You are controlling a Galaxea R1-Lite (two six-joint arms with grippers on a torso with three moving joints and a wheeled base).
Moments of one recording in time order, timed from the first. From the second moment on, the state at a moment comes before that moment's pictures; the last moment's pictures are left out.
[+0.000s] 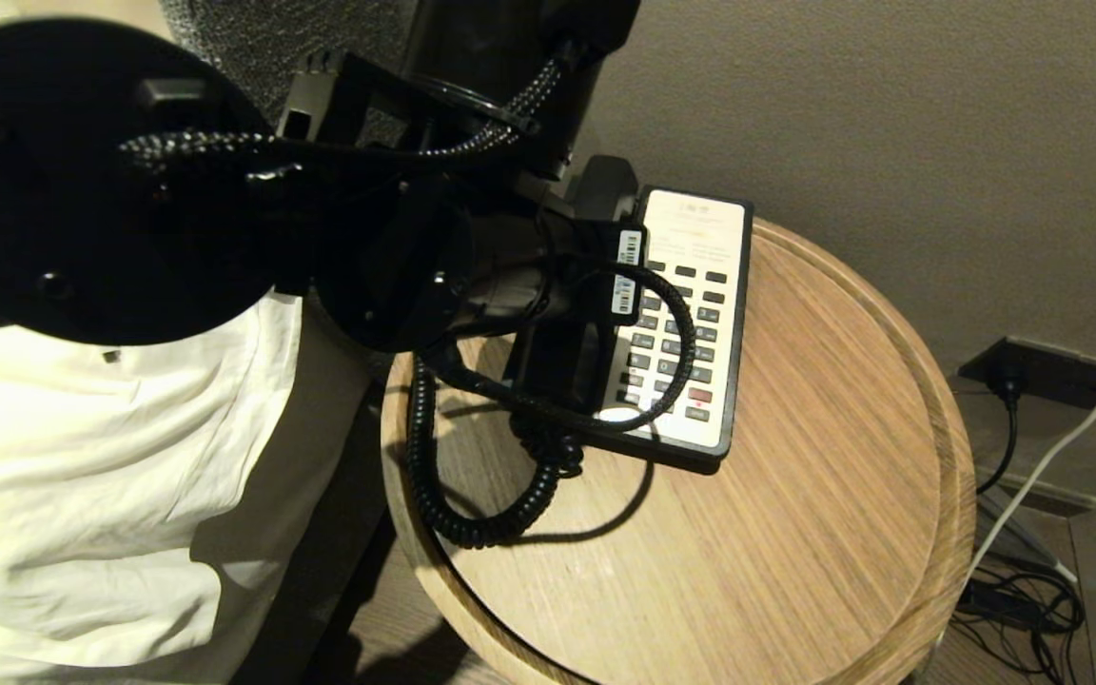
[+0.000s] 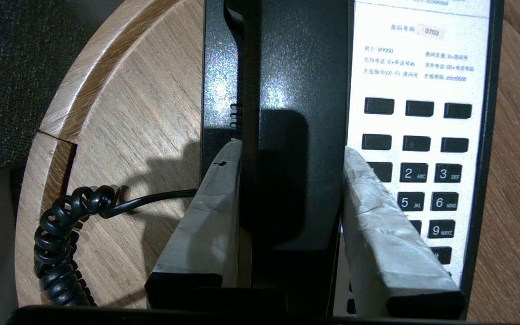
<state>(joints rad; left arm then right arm) -0.96 1.81 -1.75 0.39 0.50 -0.28 0.80 0.82 -1.41 1.02 -0.11 0.50</state>
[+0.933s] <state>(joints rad) -0.96 1.76 -1.75 0.37 0.50 -0.28 0.80 0.81 -1.35 1.02 -0.11 0.50</state>
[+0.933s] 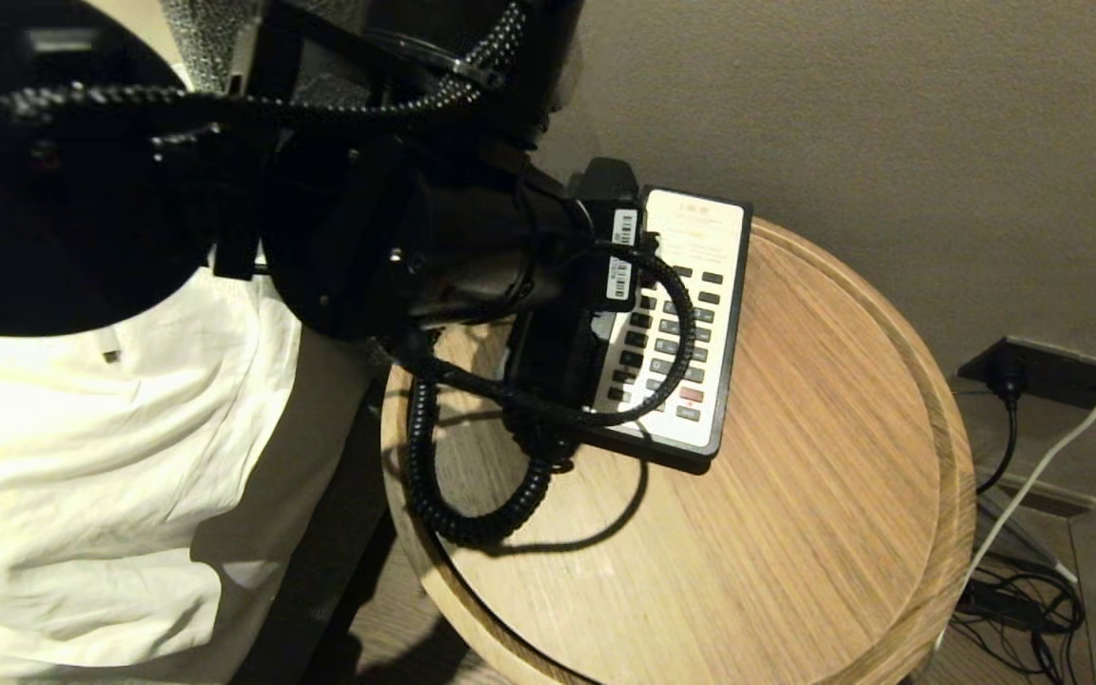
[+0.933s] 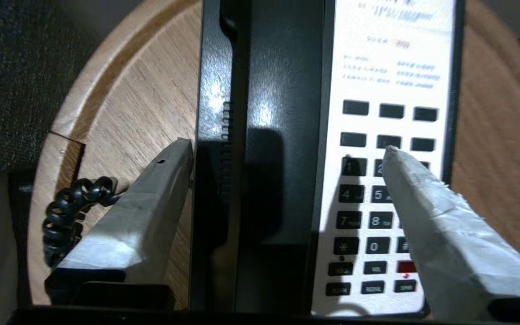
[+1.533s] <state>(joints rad) -1.00 1.57 -1.74 0.43 0.44 -0.40 0.80 0.90 -1.30 0.96 -0.11 0.49</state>
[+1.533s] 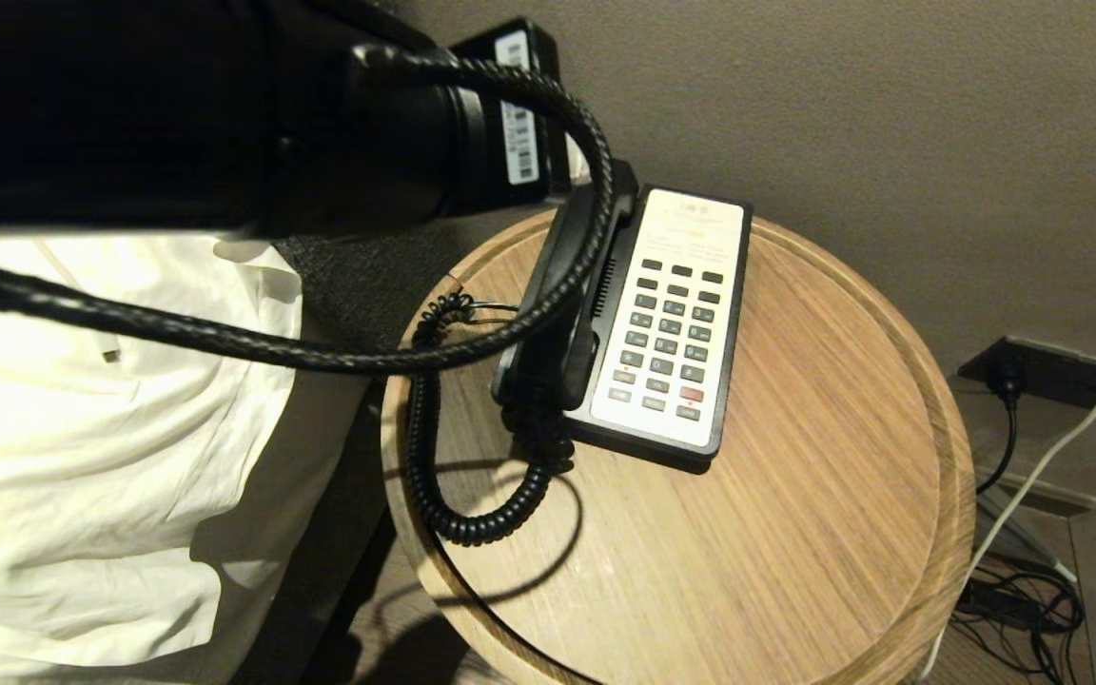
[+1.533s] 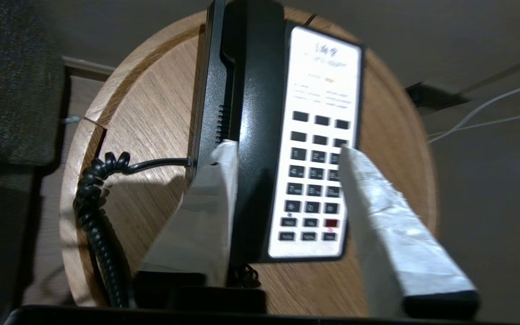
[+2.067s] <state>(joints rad) -1.02 1.33 -1.63 0.46 0.42 -0.44 0.81 1.15 -1.35 0.89 -0.08 0.47</state>
